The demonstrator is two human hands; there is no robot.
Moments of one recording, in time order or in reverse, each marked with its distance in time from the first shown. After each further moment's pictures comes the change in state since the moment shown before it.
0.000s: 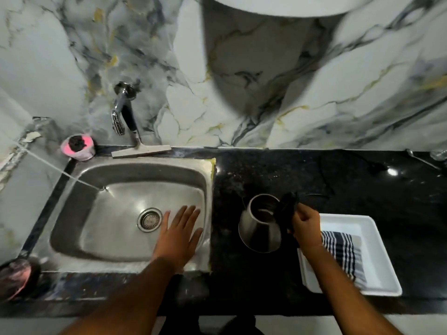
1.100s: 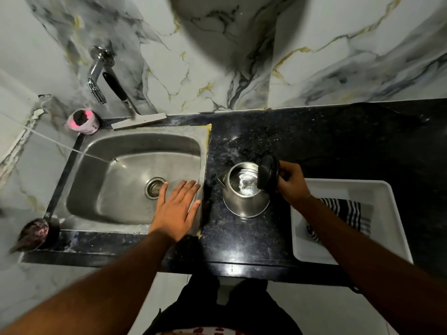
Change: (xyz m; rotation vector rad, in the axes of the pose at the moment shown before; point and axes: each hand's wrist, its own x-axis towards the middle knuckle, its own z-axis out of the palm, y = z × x) left_hand -0.005 0.075 -0.001 0.074 -0.064 -0.078; right_hand 0.042 0.018 -0.029 0.223 -0.516 -0.090
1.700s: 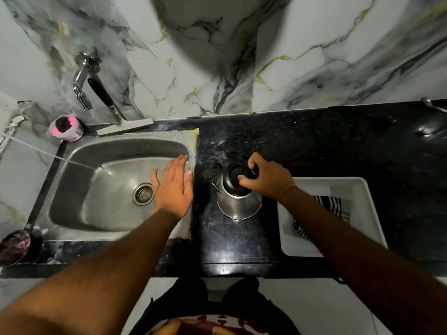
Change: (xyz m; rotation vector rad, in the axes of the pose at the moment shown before) left_hand 0.051 0.038 -0.035 -0.266 0.262 -0.171; right_hand 0.016 -0.007 0.002 -1.027 -0.034 0.121
